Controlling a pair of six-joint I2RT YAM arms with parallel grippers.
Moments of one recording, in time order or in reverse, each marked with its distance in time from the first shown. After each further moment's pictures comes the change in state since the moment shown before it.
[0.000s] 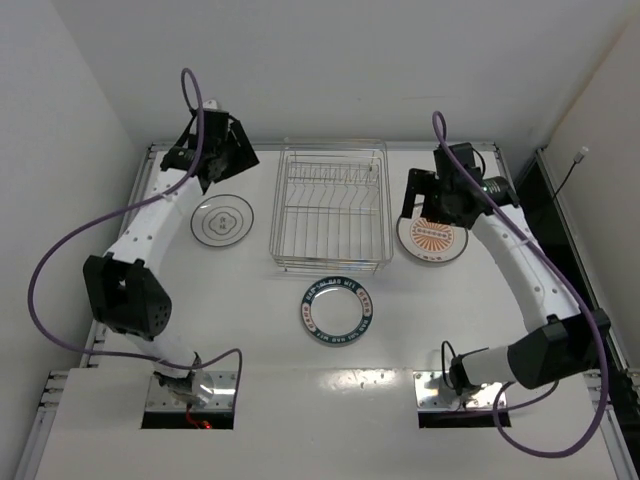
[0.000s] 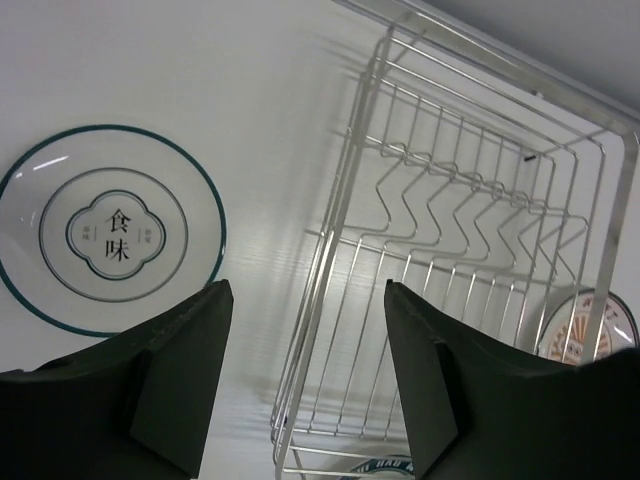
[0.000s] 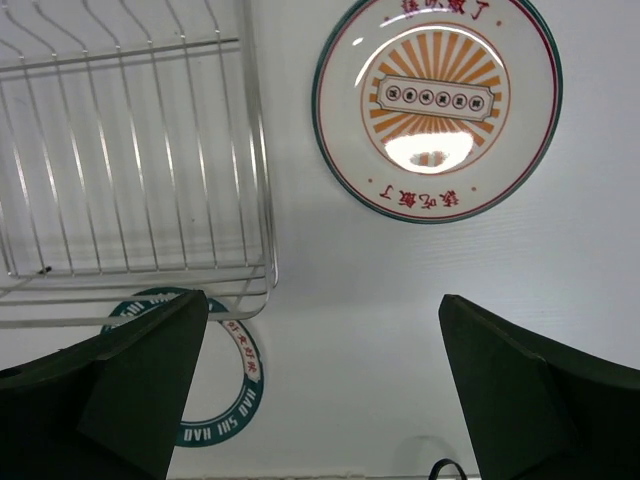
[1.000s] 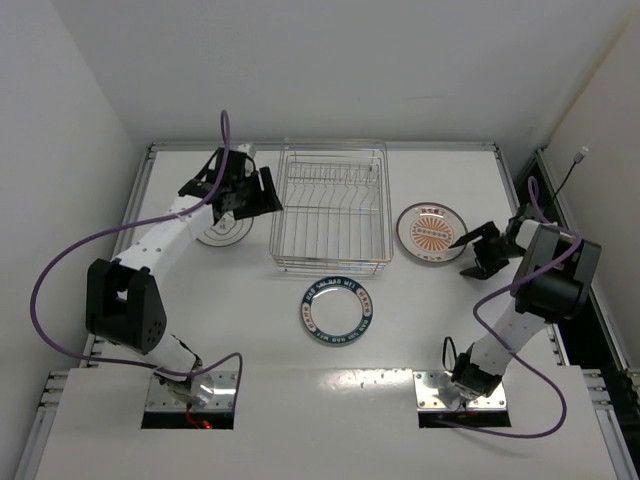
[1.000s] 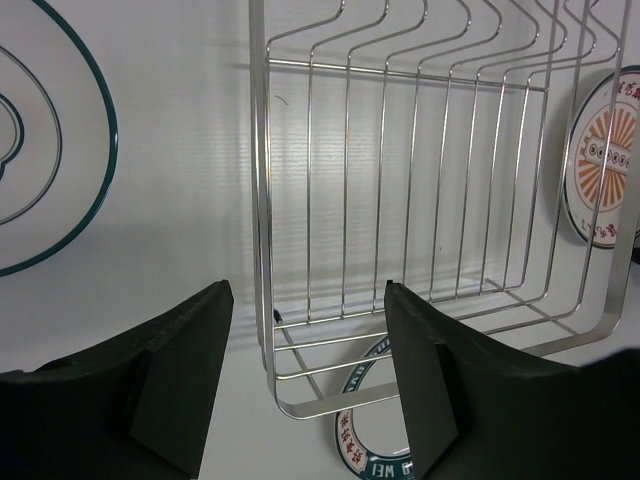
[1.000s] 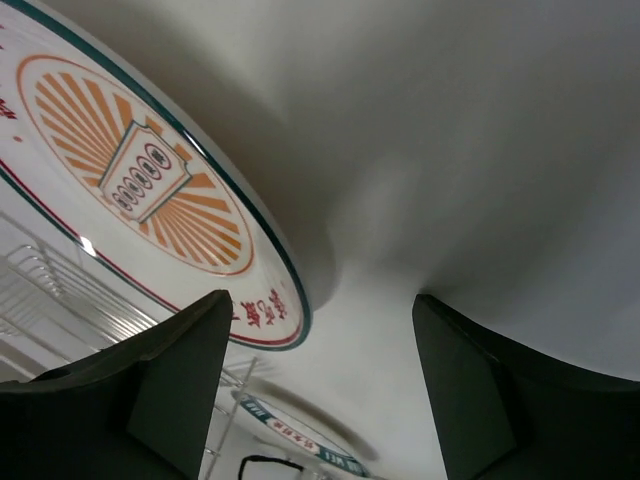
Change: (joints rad) left arm -0.077 -0.123 -0.373 0.121 0.266 0.095; right arm -0.741 0.457 -0.391 0.409 -0.595 0.247
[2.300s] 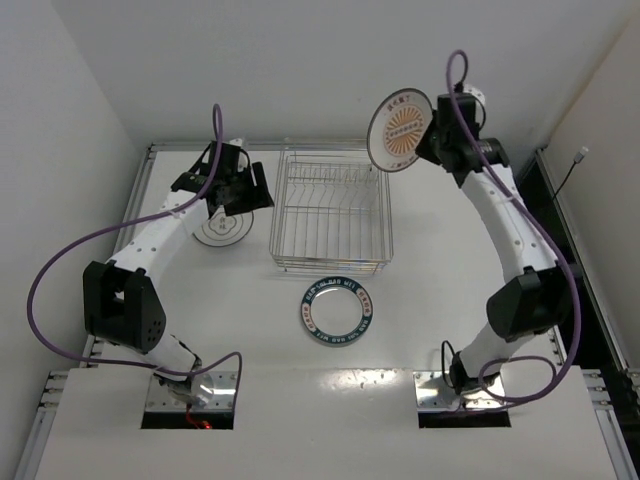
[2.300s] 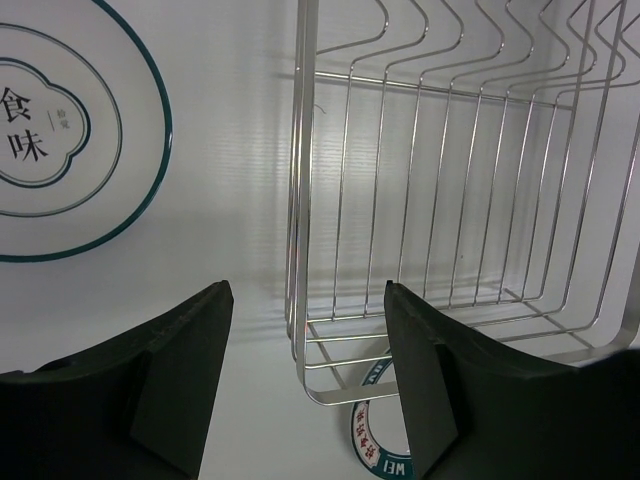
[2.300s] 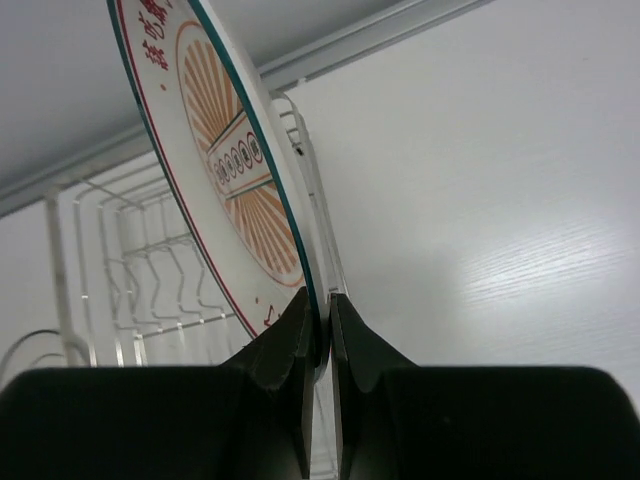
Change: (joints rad) left arm 0.031 0.000 0.072 -0.100 -0.048 0.019; right arm 0.645 -0.191 0.703 -0.114 0.647 -0.086
